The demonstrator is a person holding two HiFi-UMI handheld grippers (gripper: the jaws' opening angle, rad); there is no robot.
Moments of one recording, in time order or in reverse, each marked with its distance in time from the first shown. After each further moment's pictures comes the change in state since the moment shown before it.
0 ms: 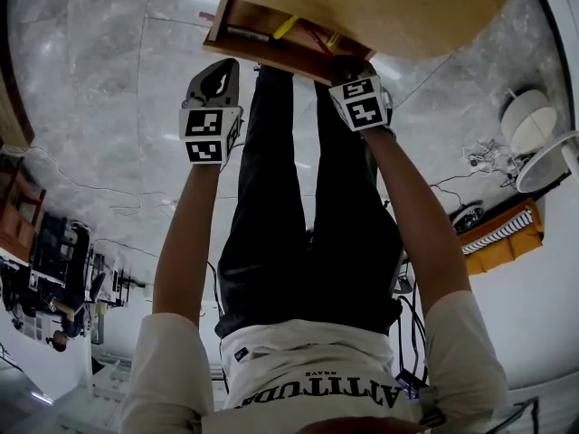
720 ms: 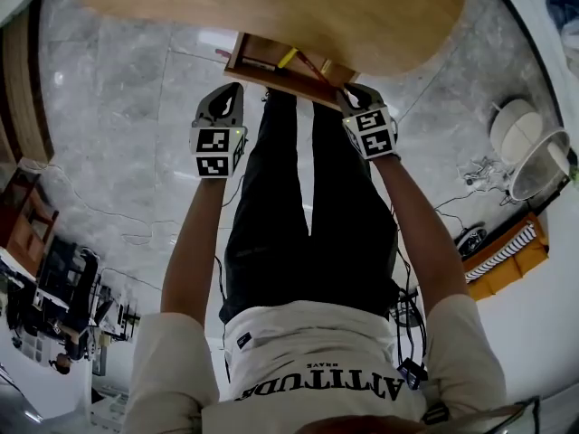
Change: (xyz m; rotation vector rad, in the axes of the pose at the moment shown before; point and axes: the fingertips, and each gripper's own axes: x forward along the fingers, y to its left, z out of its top) left arm -0.076 -0.008 0.071 0.063 -0.077 0.013; right arm -0.112 0.002 0.043 -0.025 -0.160 -0.050
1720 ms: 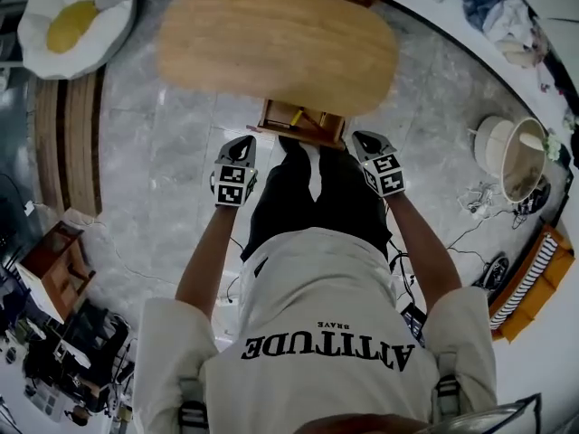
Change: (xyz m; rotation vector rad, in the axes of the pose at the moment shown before) left arm -0.205 -0.048 0.114 0.212 -0.076 -0.061; right arm -0.278 0.057 0.092 0.052 -0.300 -0.106
